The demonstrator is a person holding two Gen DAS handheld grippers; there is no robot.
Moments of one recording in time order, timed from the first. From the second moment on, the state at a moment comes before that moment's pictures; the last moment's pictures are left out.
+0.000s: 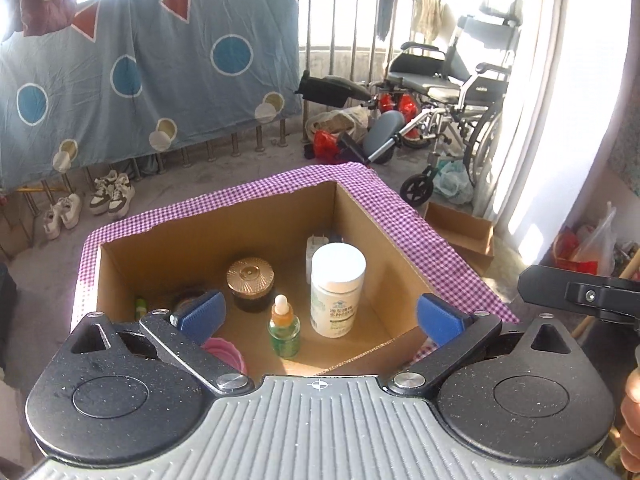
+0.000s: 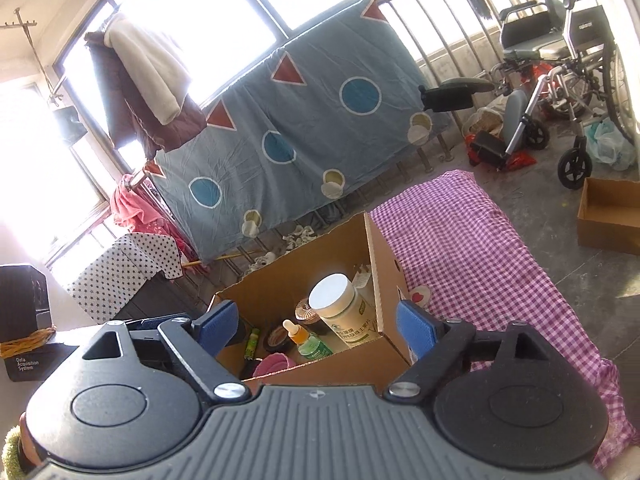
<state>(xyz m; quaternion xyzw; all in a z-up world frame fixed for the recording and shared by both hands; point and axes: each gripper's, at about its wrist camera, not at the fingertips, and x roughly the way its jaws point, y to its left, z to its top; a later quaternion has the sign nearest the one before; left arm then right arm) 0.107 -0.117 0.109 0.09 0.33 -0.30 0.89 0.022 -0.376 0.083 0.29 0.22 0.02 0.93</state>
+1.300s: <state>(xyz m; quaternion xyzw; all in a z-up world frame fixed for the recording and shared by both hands) 0.085 -0.044 0.085 0.07 0.32 -0.10 0.94 0.045 -0.267 0.084 0.07 0.28 -0.04 0.96</state>
